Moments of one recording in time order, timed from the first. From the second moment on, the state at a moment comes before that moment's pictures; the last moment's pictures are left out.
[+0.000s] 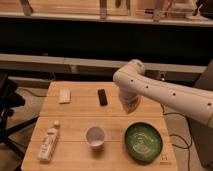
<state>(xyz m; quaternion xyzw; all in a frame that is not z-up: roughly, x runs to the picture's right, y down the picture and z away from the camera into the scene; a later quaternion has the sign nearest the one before) 0.128 0.104 0.711 -0.30 -0.05 -0.20 0.93</state>
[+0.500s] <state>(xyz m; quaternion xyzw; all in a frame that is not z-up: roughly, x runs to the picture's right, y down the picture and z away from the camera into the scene) 0.111 0.103 0.730 -0.31 -0.05 -0.21 0.93</state>
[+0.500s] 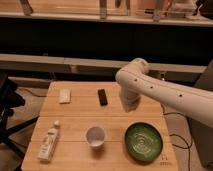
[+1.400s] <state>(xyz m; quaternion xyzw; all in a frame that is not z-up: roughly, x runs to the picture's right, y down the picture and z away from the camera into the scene) 0.070 0.076 0.741 -0.29 -0.06 -0.22 0.93</state>
